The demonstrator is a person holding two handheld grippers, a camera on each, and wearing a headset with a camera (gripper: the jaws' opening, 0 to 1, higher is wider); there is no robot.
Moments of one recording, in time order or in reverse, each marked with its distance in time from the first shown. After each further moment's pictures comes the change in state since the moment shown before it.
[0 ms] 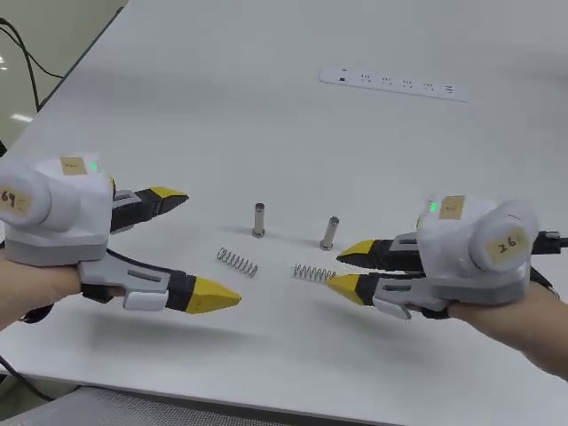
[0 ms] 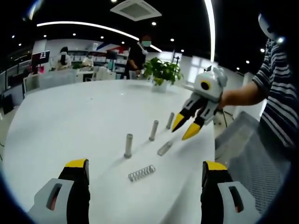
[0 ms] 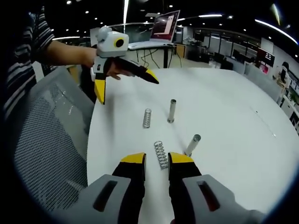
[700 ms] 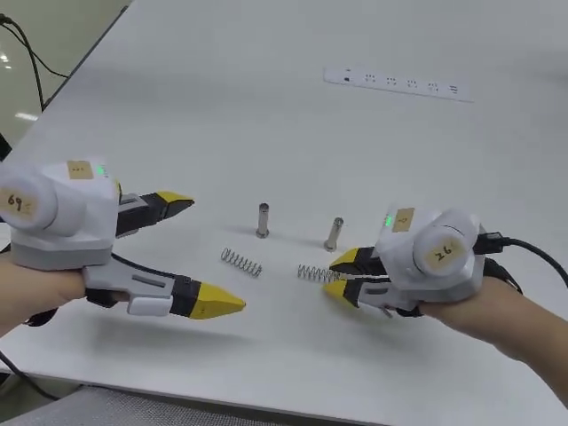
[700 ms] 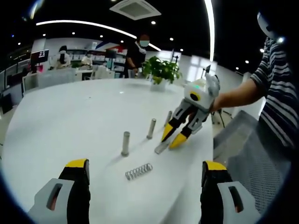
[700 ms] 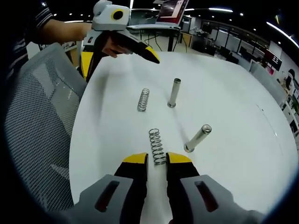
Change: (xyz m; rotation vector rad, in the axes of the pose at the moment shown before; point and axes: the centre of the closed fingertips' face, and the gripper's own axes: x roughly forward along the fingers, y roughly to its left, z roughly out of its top) left arm 0.000 -0.005 -0.004 -0.004 0.010 -0.013; right arm 0.029 -0.009 -0.032 -0.067 0.130 -0.002
